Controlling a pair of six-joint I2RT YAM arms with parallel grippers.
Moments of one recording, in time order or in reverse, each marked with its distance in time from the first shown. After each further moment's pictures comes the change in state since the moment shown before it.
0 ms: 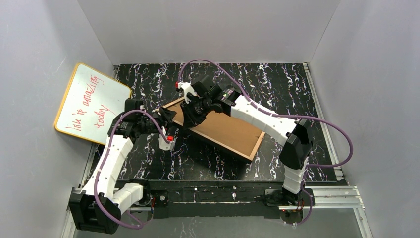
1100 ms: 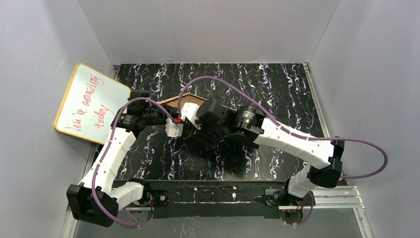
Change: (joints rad) left arm -0.105 0.074 0.121 0.053 -0.106 -0.361; right arm 0.245 -0.314 -0.083 -0.251 0.561 -0.307
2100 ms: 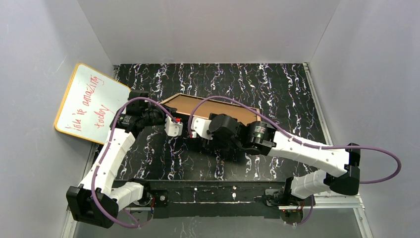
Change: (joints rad) left arm 0.002 -0.012 0.001 -0.010 -0.012 -0.042; right arm 0.065 -0.188 -0.336 0.171 0.282 -0.288
